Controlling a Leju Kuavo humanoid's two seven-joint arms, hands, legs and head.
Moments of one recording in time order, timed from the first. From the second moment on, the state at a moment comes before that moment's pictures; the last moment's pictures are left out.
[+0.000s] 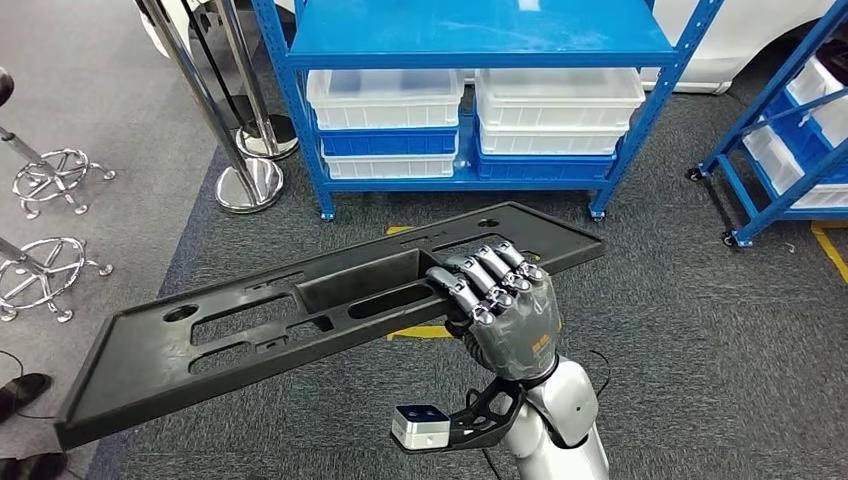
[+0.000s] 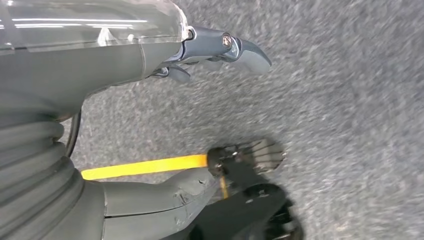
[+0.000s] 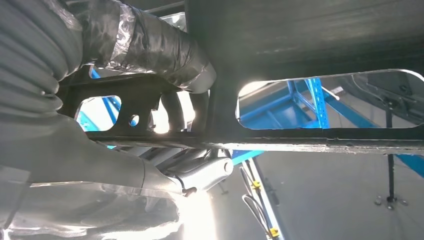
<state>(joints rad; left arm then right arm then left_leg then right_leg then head) -0.09 -0.15 0.87 -0.21 -1.01 0.06 -0.37 -0.15 0.31 0.22 -1.73 1.22 -0.70 -0.67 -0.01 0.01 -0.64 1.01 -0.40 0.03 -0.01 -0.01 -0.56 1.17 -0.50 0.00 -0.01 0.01</state>
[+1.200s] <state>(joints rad) -0.10 -0.15 0.88 -0.21 -1.03 0.04 -0.37 -0.16 0.31 0.25 -1.72 1.28 -0.70 -0.63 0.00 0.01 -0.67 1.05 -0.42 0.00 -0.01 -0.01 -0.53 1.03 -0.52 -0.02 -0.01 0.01</state>
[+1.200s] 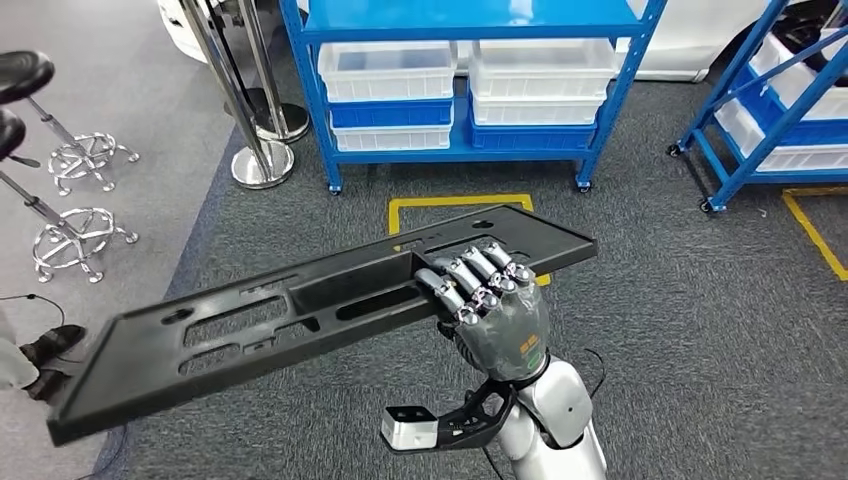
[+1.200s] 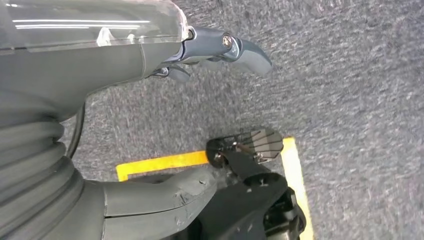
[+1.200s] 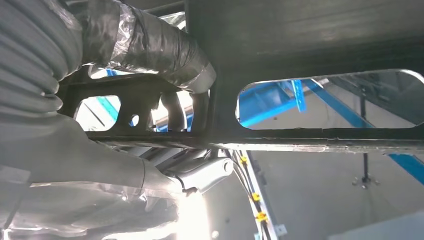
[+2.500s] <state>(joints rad) -0.12 -0.17 0.85 -0.21 -1.12 0.01 -0.43 -0.11 0.20 0.34 -1.74 1.28 -0.70 -0.58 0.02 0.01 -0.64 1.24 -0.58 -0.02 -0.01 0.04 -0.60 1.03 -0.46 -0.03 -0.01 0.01</state>
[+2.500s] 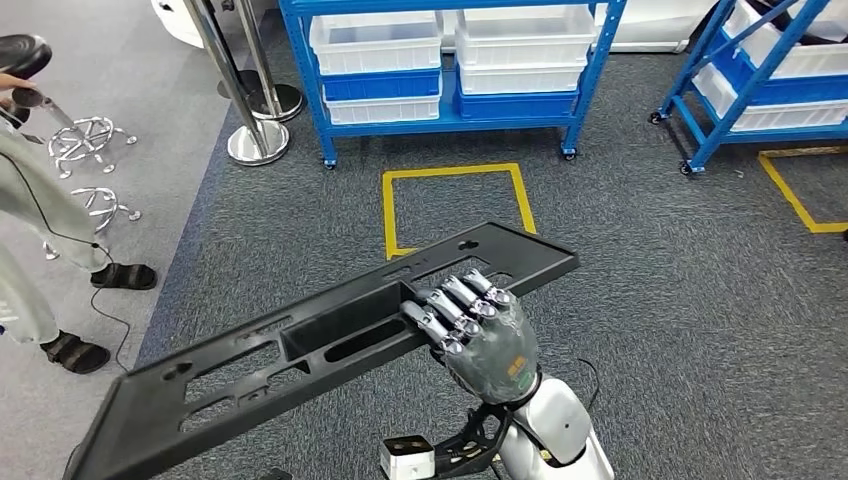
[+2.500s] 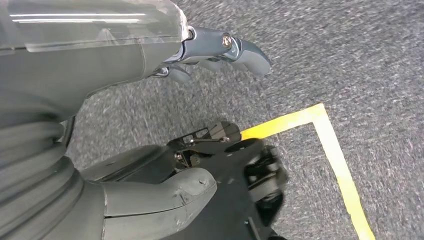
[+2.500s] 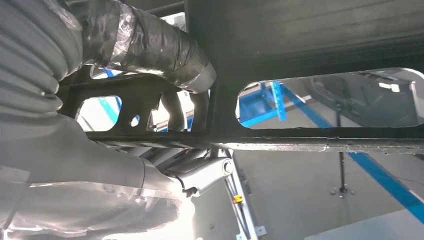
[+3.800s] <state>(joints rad) -0.11 -0.17 0.84 -0.21 -1.08 -0.02 -0.42 -0.03 0.24 0.29 -1.82 1.24 -0.70 -0.66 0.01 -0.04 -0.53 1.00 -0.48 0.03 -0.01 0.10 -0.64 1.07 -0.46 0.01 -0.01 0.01</state>
